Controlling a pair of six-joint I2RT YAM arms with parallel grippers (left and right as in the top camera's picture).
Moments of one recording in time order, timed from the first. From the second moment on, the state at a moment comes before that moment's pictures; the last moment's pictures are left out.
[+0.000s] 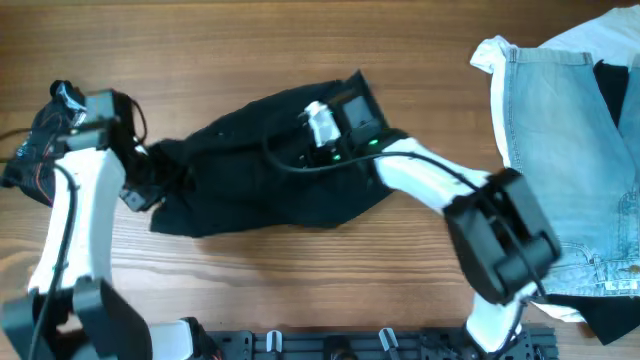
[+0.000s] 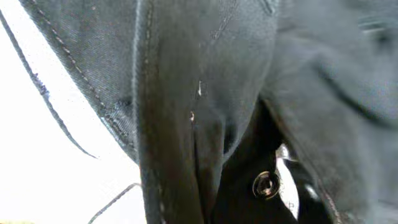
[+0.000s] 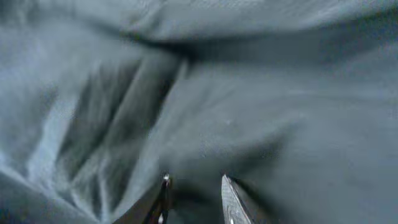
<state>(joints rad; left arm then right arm) 0.20 1.53 1.18 -1.12 0.11 -0.55 0.58 1.97 1.18 -0.18 -0.52 0.24</state>
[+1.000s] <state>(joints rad) -0.40 1.56 1.23 -0.88 0.44 -0.53 0.29 1.91 1.12 -0.67 -0.39 0.21</state>
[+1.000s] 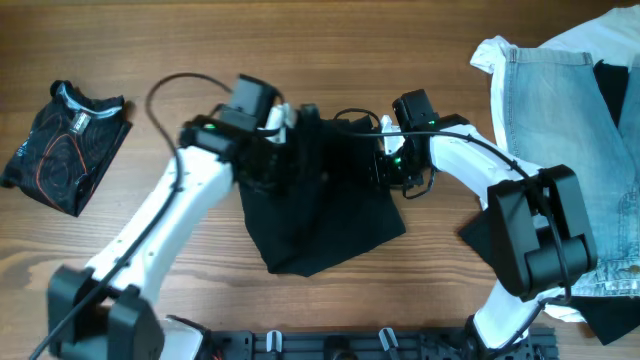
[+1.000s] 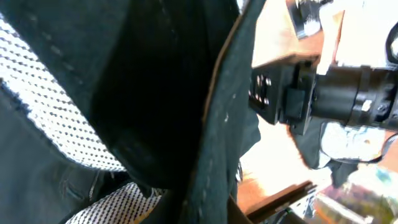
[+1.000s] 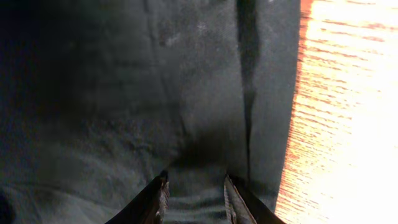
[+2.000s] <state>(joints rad) -0.21 1.96 1.26 -1.00 0.17 -0.48 0.40 1.72 0.98 -0.56 -0.12 0.32</state>
